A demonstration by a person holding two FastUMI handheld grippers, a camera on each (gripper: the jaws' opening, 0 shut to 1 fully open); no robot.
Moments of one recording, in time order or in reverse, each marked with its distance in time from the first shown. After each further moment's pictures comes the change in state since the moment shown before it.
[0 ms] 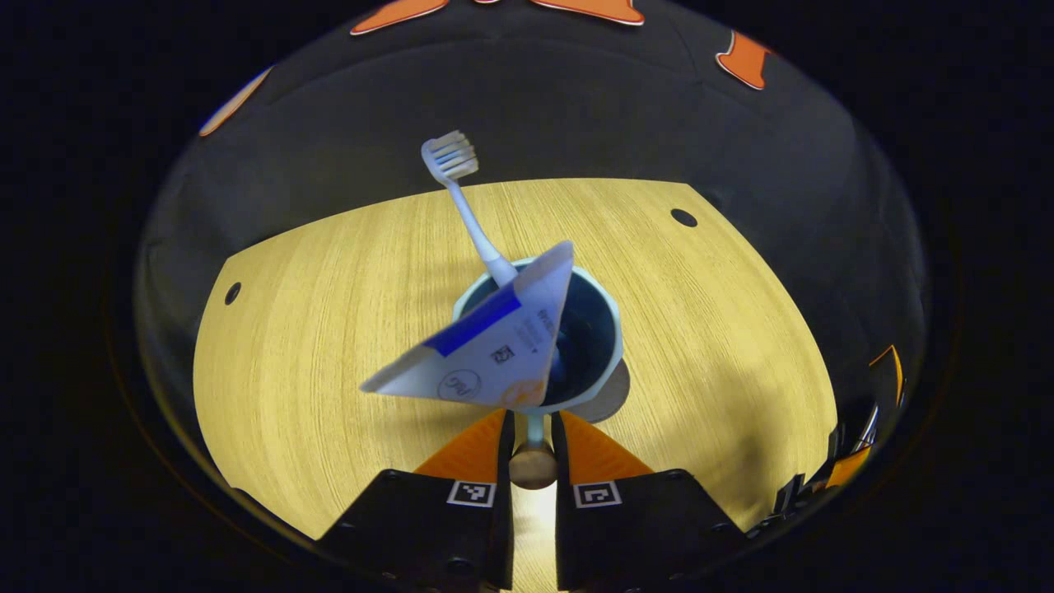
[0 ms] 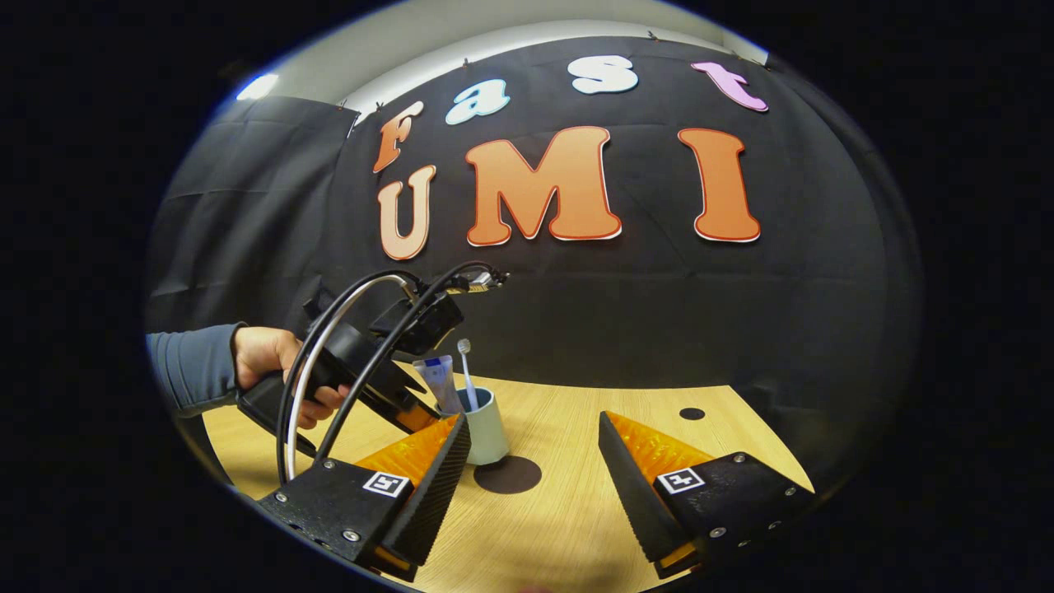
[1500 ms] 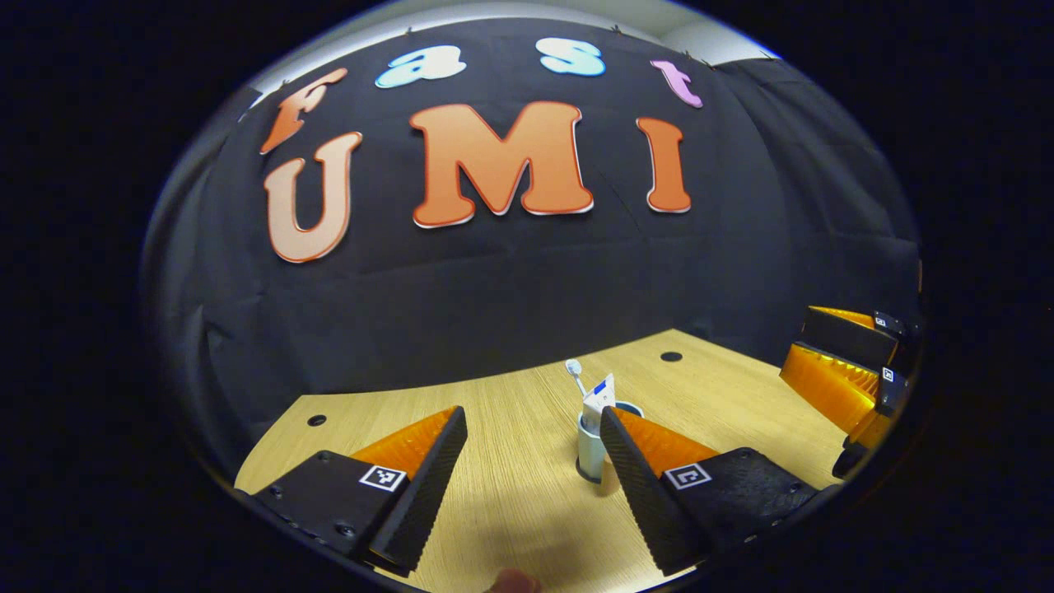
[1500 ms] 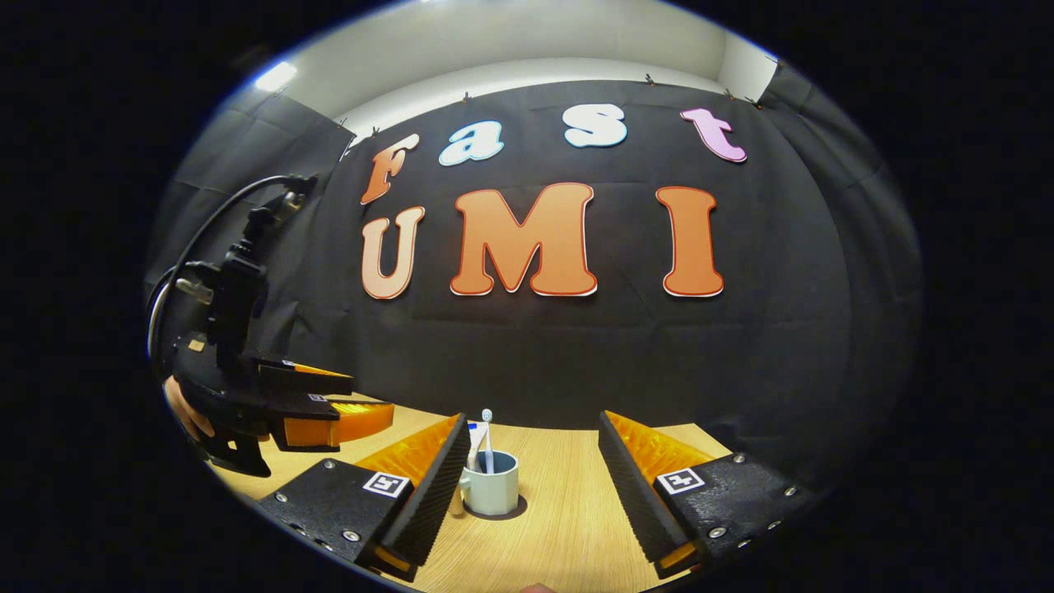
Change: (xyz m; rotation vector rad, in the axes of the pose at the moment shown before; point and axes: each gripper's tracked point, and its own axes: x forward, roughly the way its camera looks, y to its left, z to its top) left arm -0.136 0.058 0.046 0.135 -0.840 0.162; right arm -0.027 0.015 0.035 -0.046 -0.197 -0.122
